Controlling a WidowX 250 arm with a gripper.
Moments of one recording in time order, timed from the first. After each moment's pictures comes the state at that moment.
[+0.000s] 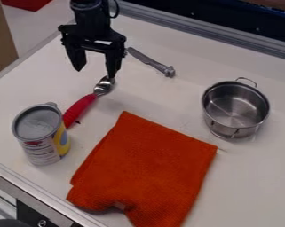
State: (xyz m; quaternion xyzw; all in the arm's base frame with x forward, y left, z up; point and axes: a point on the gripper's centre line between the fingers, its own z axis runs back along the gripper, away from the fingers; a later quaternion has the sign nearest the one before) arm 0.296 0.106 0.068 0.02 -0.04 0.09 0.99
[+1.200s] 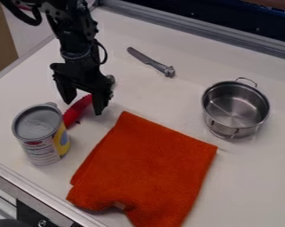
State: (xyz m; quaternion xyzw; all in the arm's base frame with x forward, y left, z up) arm 0.270 0.110 0.014 0.05 -0.05 0.05 1.00
